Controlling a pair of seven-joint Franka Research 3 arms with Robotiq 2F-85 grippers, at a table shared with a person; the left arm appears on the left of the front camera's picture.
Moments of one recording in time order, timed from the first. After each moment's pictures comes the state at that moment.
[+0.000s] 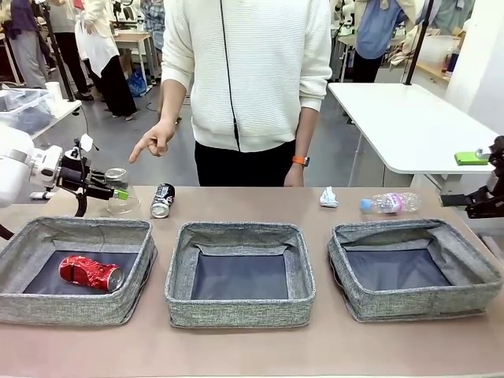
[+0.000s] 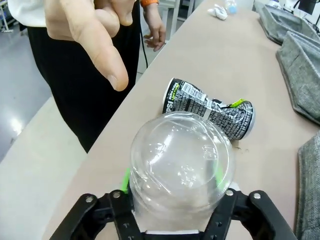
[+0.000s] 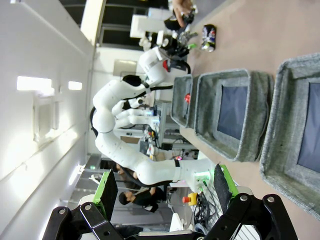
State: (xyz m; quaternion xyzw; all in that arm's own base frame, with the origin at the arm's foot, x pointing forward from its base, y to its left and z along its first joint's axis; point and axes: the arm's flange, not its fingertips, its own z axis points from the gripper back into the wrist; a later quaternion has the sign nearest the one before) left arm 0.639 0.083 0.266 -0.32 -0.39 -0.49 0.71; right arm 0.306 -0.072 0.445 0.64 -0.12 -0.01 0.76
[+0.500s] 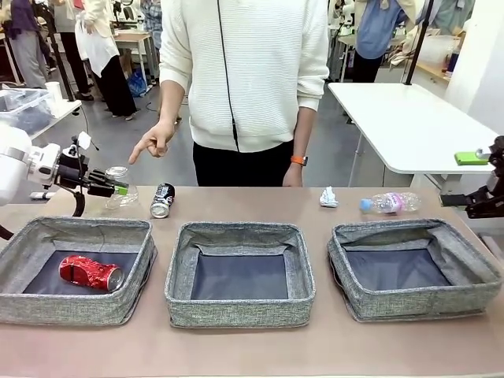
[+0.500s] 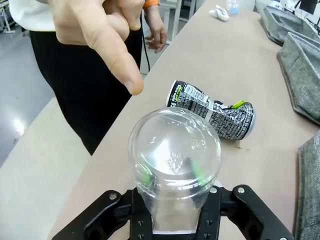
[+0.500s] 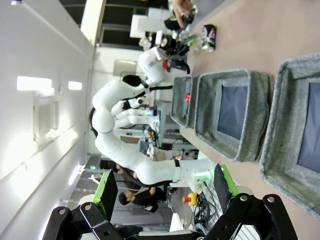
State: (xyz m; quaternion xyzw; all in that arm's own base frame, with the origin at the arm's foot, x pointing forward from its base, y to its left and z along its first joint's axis) left arm 0.639 0.088 0.272 -0.32 -0.39 -0.49 0.71; right arm 0.306 -0.072 0.445 0.64 -0.12 -0.01 0.76
